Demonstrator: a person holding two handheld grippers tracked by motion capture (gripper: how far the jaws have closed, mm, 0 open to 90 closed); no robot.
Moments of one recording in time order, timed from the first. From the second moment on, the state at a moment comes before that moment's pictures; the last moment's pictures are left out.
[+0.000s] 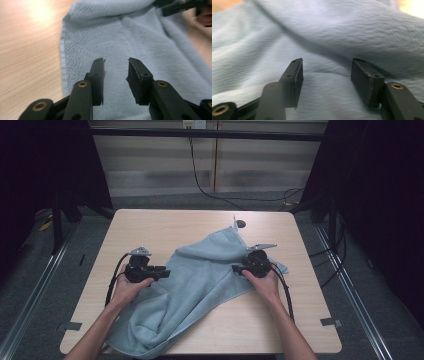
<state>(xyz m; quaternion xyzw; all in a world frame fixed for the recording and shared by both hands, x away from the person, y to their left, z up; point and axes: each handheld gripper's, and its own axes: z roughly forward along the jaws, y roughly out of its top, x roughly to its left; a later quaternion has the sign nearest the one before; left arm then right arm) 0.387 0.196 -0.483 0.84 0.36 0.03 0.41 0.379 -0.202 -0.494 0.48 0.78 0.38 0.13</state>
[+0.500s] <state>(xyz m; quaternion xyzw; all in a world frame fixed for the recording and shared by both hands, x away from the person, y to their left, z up) 0.361 0.225 -0.500 0.85 0.37 0.07 0.38 0.304 -0.229 -0.501 0.47 0.80 0.37 0.11</state>
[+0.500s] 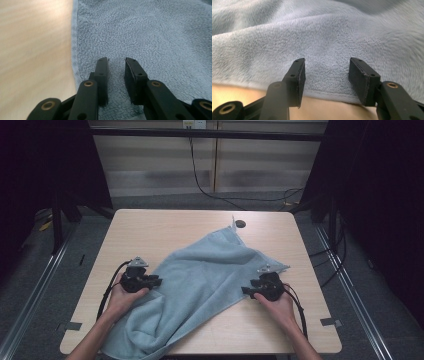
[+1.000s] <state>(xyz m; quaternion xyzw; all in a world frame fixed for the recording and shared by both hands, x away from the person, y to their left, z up) 0.338 0.233 -0.502 0.84 0.36 0.05 0.40 0.245 -0.236 -0.495 0.47 0.80 0.35 0.09</state>
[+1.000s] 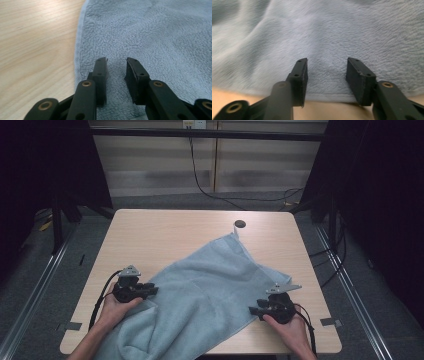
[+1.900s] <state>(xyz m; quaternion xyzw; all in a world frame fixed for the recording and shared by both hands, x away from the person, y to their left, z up) 0.311 0.208 -0.480 0.84 0.32 0.01 0.44 0.382 -0.165 -0.501 0.44 0.82 0.34 0.15</state>
